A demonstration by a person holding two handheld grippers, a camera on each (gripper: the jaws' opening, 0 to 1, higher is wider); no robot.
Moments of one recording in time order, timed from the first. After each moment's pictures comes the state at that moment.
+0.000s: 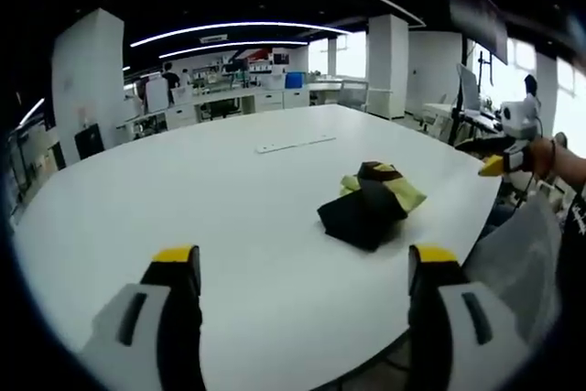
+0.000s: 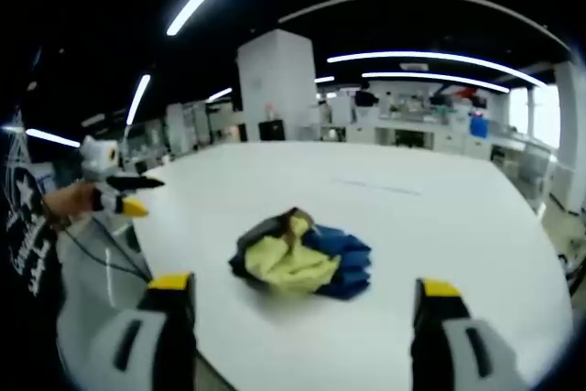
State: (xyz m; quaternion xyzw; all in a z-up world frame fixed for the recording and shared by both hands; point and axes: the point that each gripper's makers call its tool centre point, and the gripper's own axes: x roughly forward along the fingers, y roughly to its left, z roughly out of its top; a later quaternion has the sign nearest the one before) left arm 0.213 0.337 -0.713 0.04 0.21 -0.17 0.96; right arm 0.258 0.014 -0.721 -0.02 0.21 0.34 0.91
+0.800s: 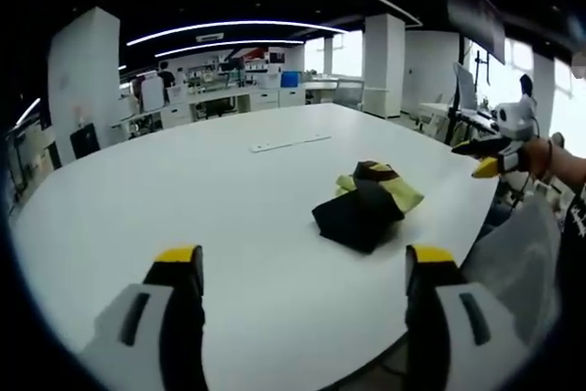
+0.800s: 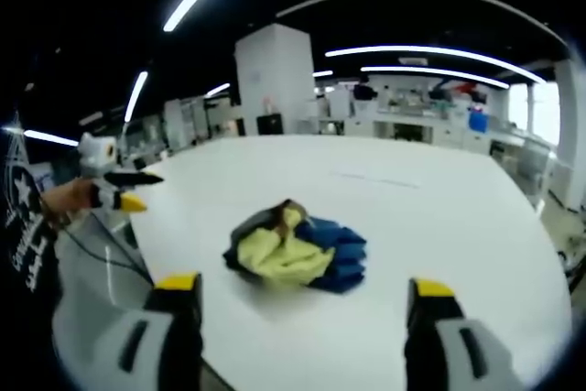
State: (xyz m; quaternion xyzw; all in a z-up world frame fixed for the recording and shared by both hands) left arm 0.219 0.328 -0.717 0.03 0.22 -0.18 0.96; right arm 0.263 0.006 -0.731 -0.03 0.23 0.34 0.91
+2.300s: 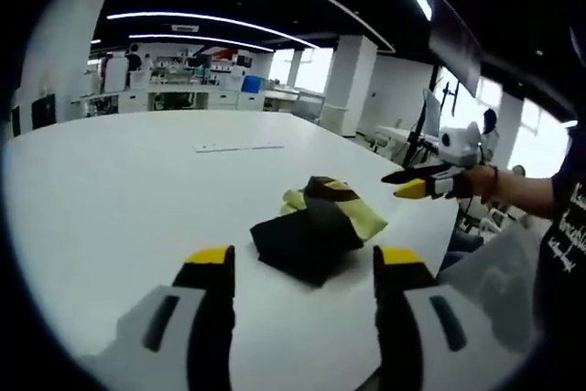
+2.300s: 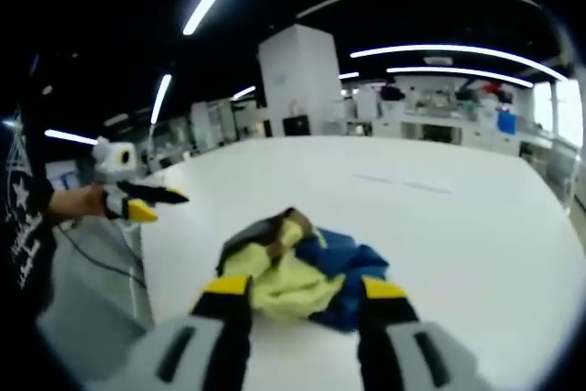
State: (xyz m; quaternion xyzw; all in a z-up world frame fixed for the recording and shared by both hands) left arm 0.255 0.262 -0.738 -0.05 0.20 -0.29 0.93; right arm 0.314 0.049 -0.753 -0.02 0.22 0.41 0.88
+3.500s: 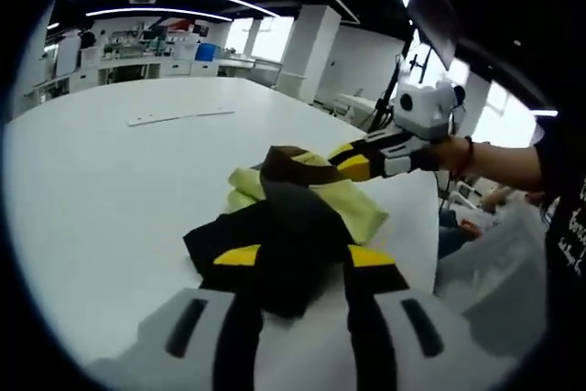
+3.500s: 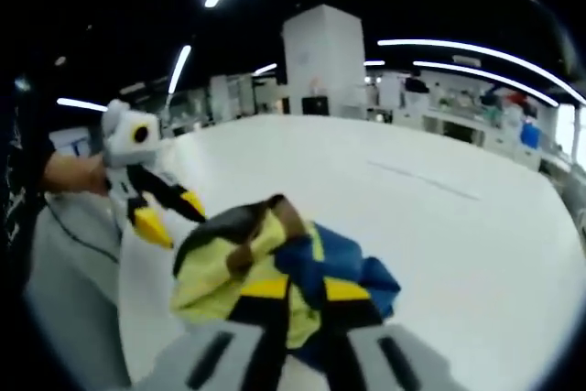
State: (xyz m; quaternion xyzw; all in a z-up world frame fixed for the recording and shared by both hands) left arm 0.295 0.184 -0.790 -0.04 0.27 -0.40 0.87; right arm 0.356 0.082 -0.788 -0.09 0.24 0.45 0.86
